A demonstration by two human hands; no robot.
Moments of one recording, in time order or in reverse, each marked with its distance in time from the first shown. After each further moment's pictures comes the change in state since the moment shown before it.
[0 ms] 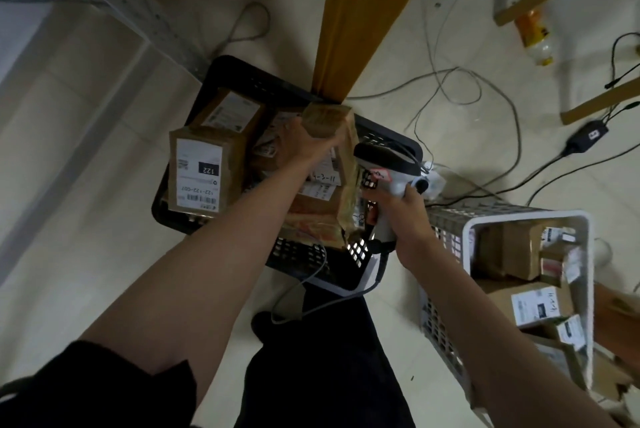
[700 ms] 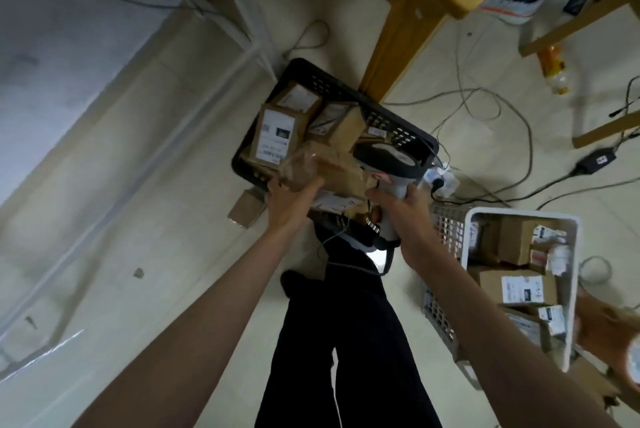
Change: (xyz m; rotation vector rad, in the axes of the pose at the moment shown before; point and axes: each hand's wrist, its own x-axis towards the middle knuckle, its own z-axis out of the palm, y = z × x) left_hand -0.264 -0.076 -0.114 -0.512 0.104 -0.293; right_hand -0.187 -0.025 0.007 -0.117 -0.216 -0.194
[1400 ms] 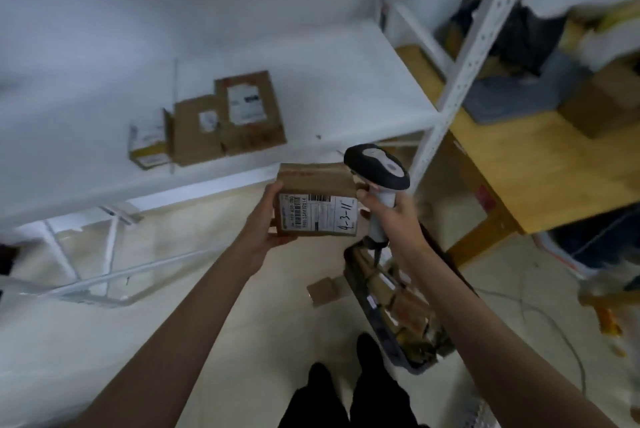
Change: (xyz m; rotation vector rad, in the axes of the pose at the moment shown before) left_hand -0.339 -0.001 -0.348 -0.670 0.204 0.371; right_hand -0.307 -0.182 0.199 -0.173 -0.574 -0.507
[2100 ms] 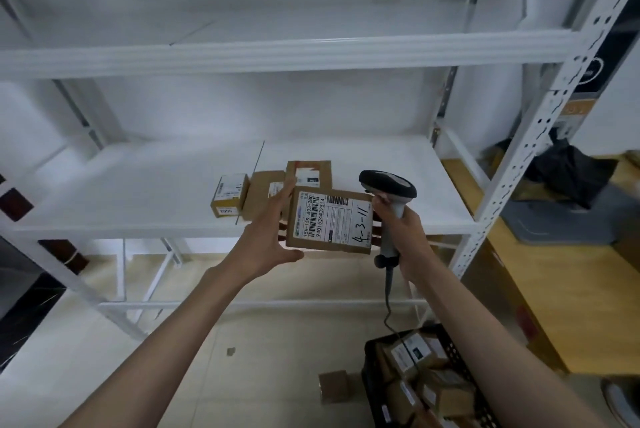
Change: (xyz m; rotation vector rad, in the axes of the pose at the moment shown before) left_hand -0.057 0.076 -0.054 0.758 0.165 0.786; right_hand 0.020 -0.116 0.041 0.012 -0.326 -0.098
